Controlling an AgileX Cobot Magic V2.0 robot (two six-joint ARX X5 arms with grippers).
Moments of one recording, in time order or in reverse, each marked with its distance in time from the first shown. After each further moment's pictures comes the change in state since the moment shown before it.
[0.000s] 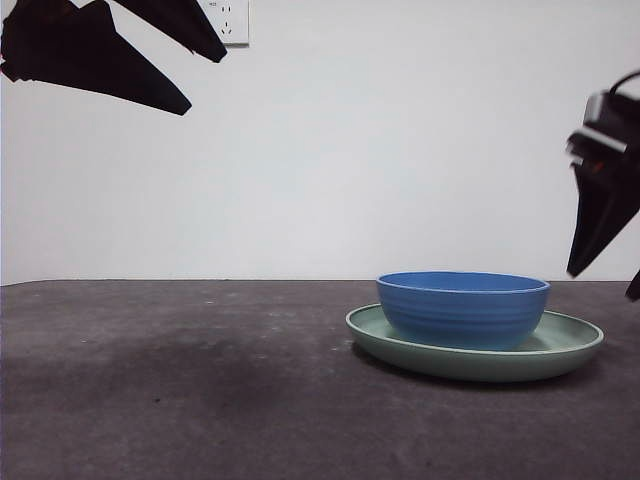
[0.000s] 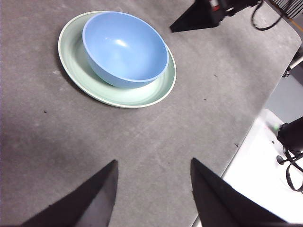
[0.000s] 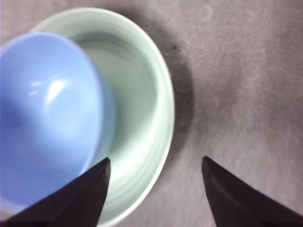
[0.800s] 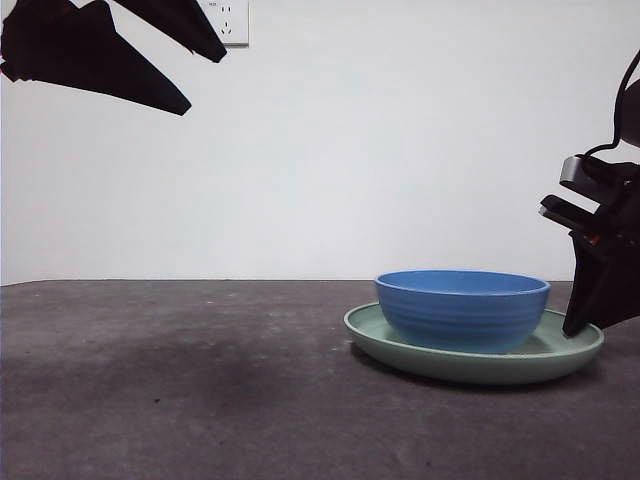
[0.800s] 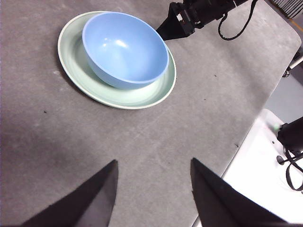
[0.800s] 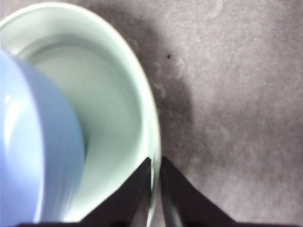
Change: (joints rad) left arm 0.000 0.000 0.000 0.000 0.000 0.000; right arm 0.004 0.198 0.002 0.177 -0.050 0.012
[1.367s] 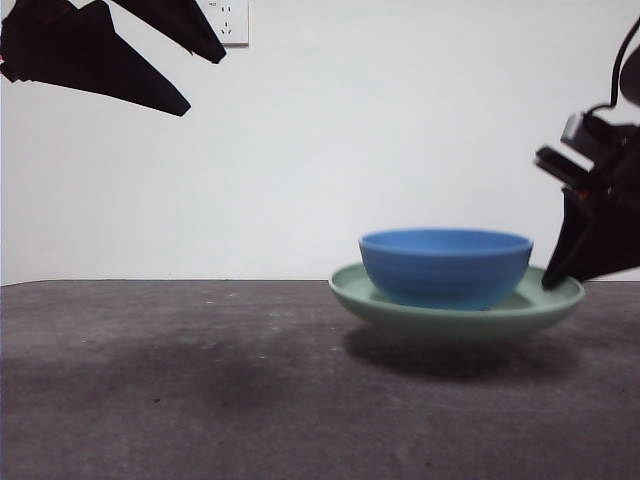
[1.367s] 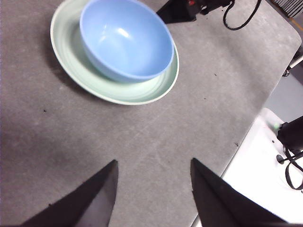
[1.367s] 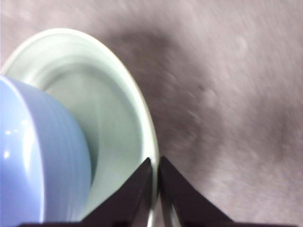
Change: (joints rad) left arm 0.000 0.000 0.000 -0.004 0.000 0.000; right arm 0.004 -0.089 0.001 0.041 -0.081 0.077
